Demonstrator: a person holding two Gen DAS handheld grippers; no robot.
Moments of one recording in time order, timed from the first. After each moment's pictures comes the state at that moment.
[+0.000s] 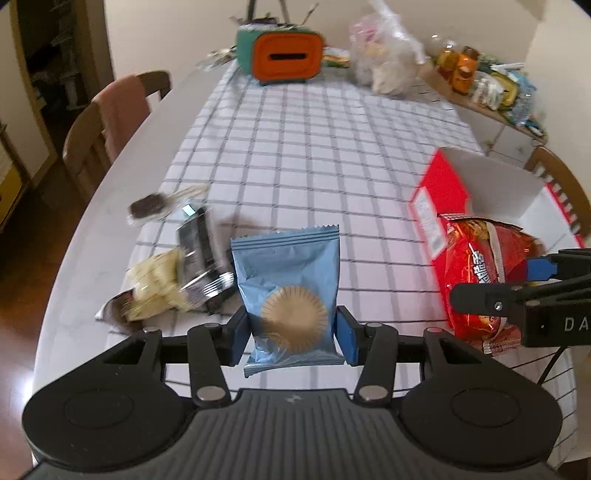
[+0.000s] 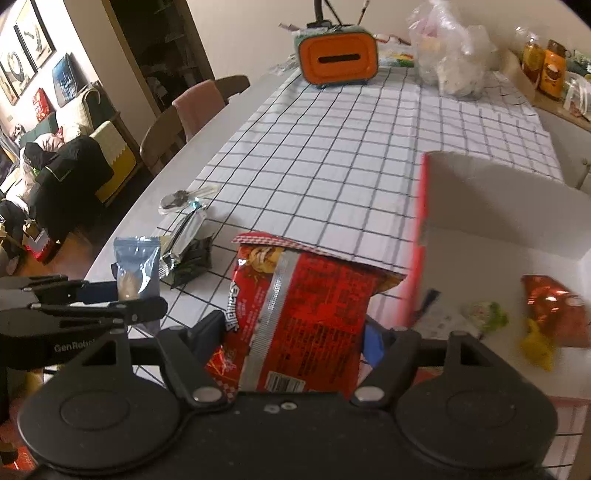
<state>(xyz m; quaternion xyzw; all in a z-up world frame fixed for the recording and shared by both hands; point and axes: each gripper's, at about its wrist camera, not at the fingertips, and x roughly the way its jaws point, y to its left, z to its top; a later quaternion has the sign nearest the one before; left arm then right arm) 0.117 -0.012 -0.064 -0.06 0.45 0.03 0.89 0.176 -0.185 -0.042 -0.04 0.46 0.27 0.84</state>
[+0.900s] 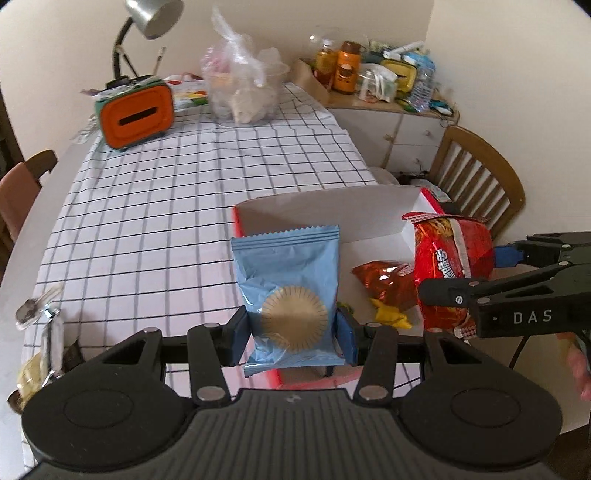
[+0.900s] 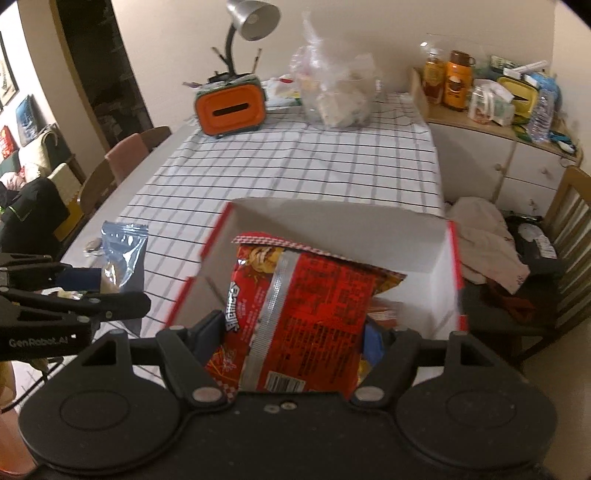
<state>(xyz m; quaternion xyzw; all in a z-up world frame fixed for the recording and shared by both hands) 0.186 -0.192 -0.016 0.00 0.43 -0.08 0.90 0.206 -0.370 -0.006 -0.02 0.42 0.20 0.88</state>
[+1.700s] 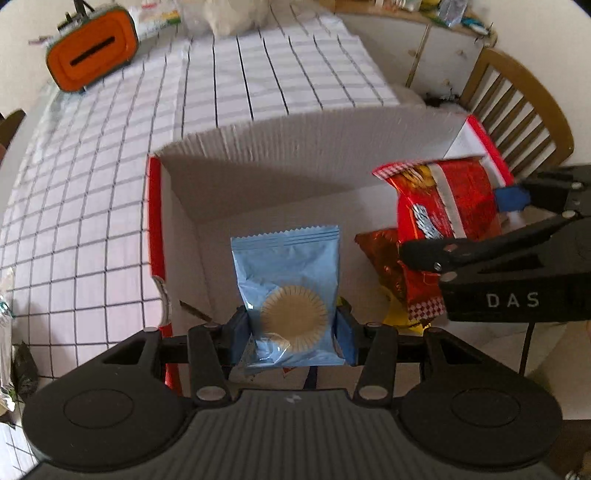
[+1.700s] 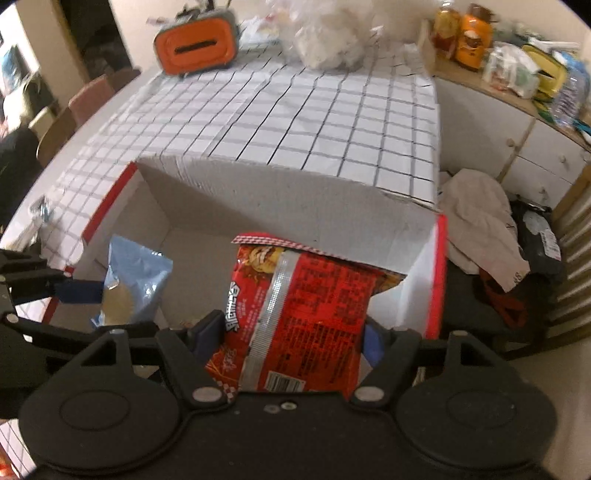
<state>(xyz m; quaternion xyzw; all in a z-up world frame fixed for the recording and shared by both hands) 0.288 -0.253 -0.096 0.02 0.56 -0.04 0.82 0.316 -0.385 -0.069 -0.09 0.50 0.21 0.84</state>
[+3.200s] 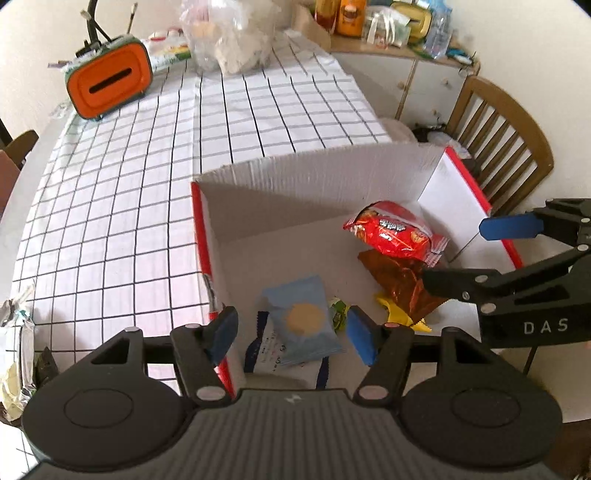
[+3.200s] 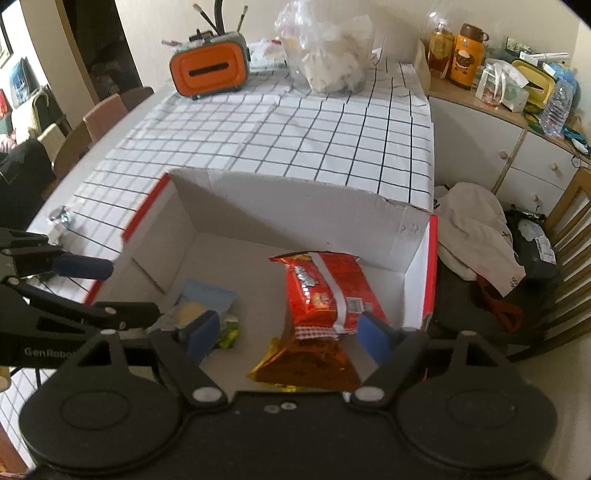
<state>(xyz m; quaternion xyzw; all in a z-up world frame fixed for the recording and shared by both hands) 0.247 -0.225 -0.053 0.03 0.50 -0.06 0.86 0.271 -0.391 -0.041 -0.07 0.46 0.21 0.86</state>
